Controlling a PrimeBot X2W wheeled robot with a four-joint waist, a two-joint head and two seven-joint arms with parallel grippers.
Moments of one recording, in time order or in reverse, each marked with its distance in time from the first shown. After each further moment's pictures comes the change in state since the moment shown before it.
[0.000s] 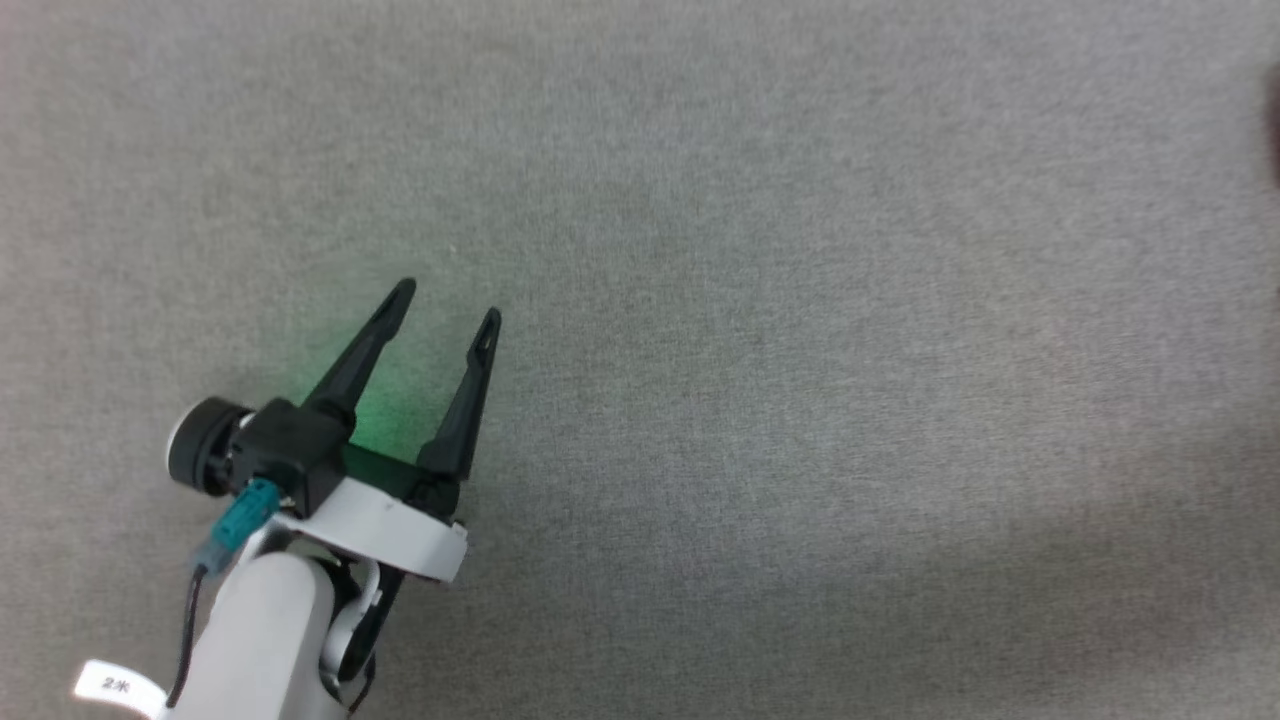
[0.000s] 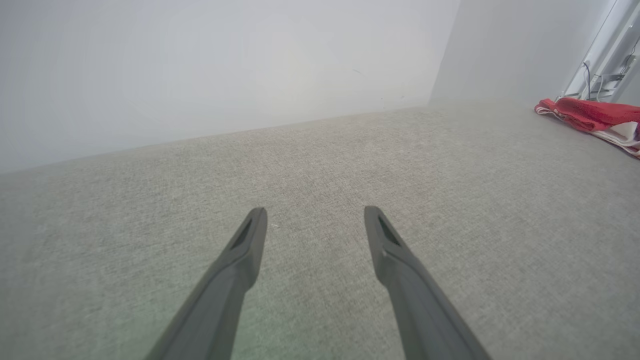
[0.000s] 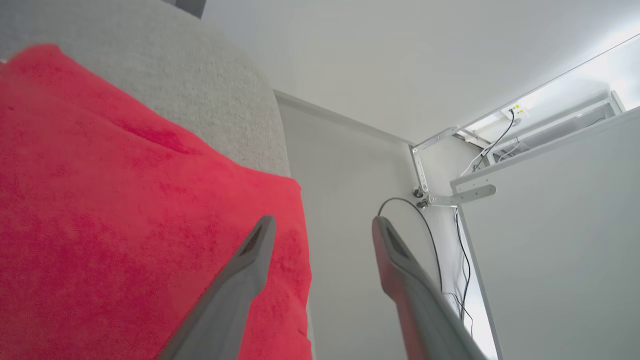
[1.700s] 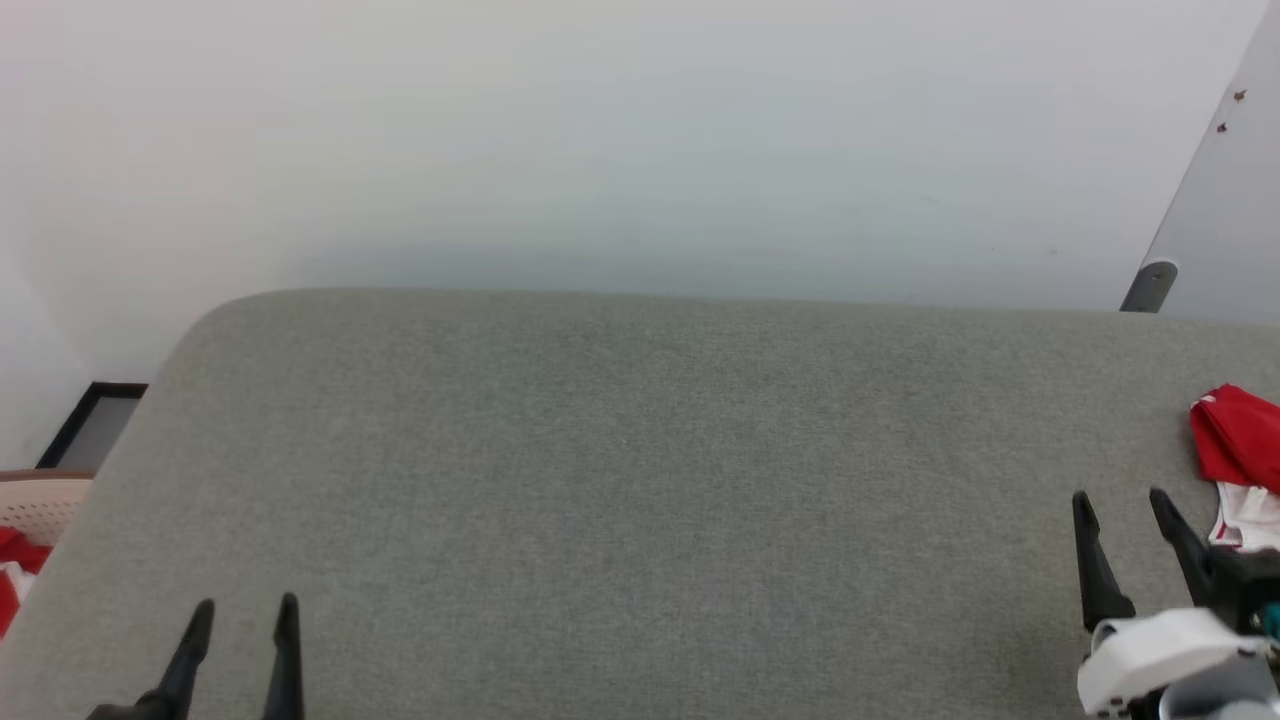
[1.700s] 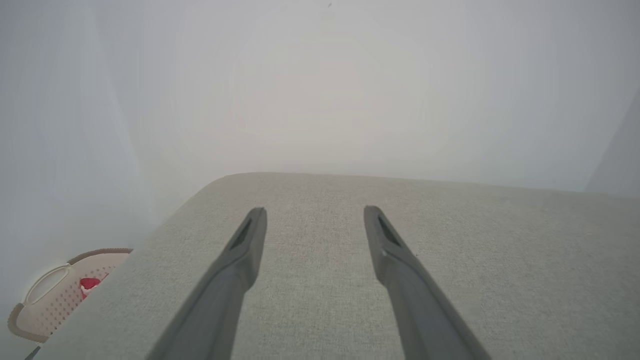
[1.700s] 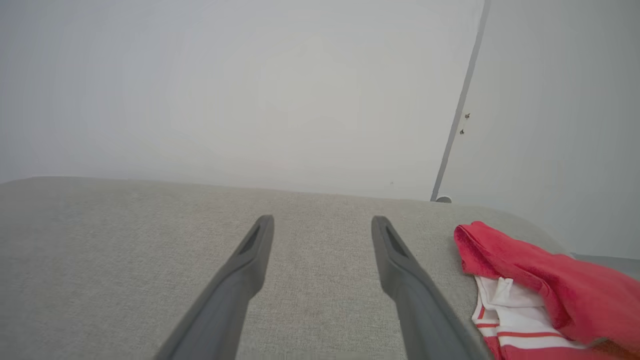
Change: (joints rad) left arm 0.543 -0.013 0.284 -0.086 -0.057 0.123 0.000; right arm 0.882 0.569 -0.149 -0.682 0.155 0.000 -0.260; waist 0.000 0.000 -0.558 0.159
